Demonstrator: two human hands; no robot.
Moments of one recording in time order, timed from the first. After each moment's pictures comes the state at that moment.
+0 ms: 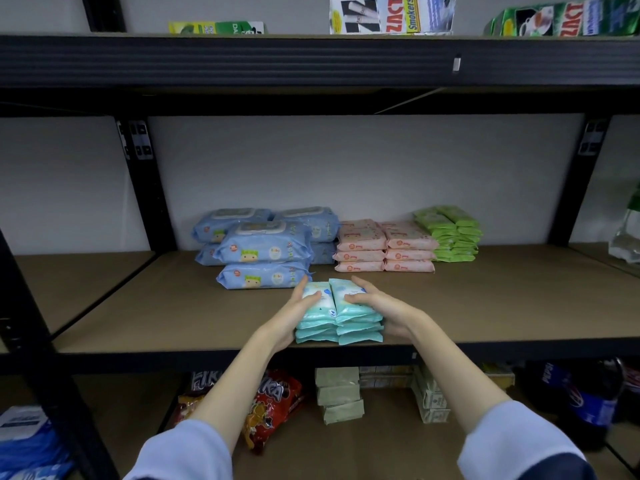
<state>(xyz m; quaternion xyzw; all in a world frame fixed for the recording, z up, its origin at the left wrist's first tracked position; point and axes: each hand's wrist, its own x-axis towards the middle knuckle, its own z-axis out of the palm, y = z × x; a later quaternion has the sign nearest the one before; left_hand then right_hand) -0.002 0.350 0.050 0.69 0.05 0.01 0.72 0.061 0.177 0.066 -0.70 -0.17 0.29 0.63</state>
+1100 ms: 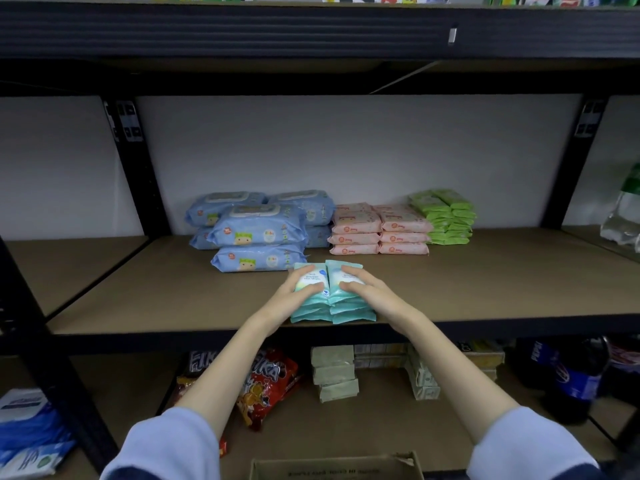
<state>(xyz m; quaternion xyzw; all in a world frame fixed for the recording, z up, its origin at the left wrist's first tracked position) -0.019 0.347 0.050 0.81 0.03 0.06 0.59 0.027 0.171 0.064 -0.80 -0.22 0.14 0.54</state>
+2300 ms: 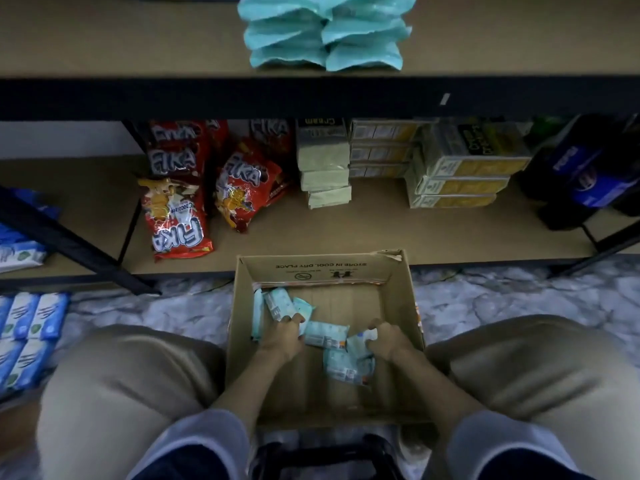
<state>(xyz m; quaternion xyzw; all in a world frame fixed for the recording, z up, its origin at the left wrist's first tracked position) -0.164 0.284 -0.317 0.93 0.13 -0.29 0.19 -0.108 0.084 -0.300 -0.91 -0.03 0.39 0.16</state>
